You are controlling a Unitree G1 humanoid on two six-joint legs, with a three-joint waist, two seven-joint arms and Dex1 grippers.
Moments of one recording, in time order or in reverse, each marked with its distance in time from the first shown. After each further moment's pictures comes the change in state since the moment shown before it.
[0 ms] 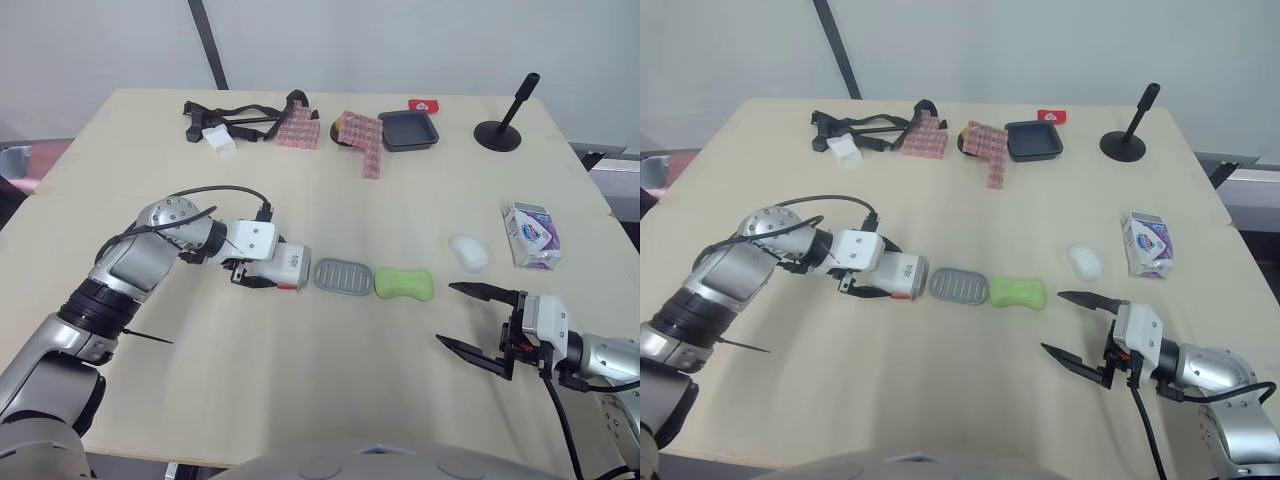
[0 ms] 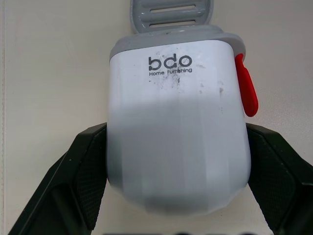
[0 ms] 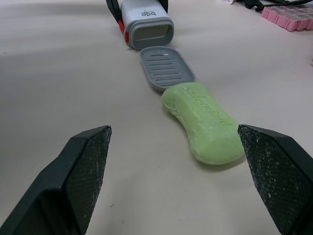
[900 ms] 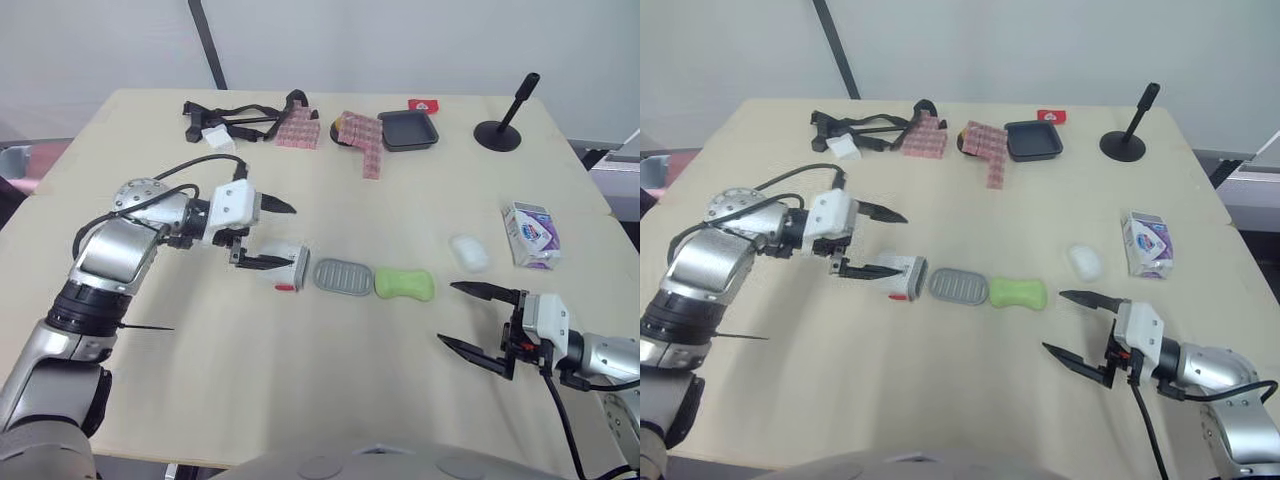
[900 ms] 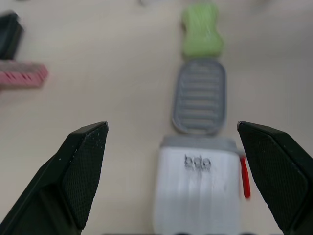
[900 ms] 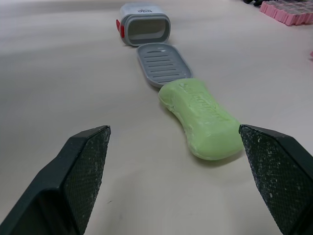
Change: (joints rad) left arm 0.101 -0.061 0.283 -0.126 -0.331 0.110 -0.005; right arm -0.007 -0.023 -0.009 -0.008 0.001 0.031 -0.005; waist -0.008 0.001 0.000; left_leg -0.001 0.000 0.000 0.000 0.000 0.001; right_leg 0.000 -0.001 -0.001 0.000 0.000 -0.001
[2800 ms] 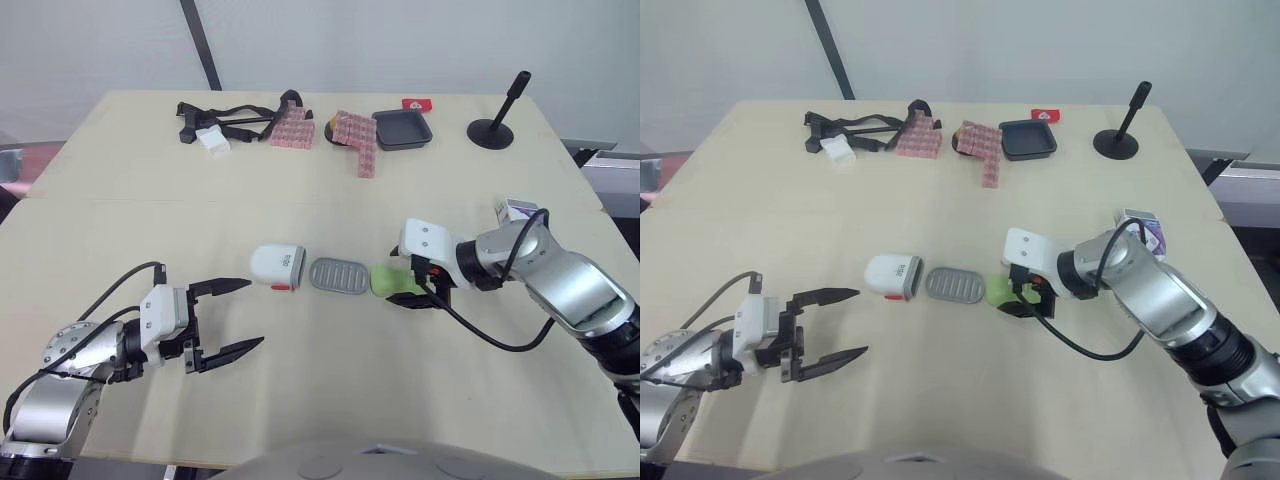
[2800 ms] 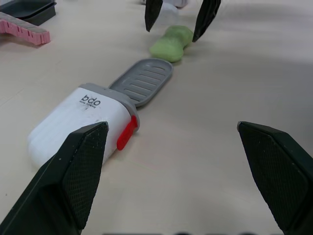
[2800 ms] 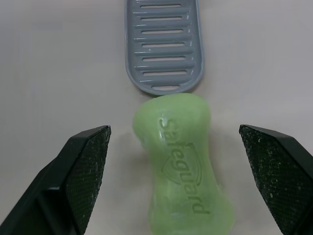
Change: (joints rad) left arm 0.739 -0.062 0.267 -0.215 -0.166 -0.235 0.124; right arm -0.836 -0.152 0.592 -0.232 -0.204 1.051 -0.152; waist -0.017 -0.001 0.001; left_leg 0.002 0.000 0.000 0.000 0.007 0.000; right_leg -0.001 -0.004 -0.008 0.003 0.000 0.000
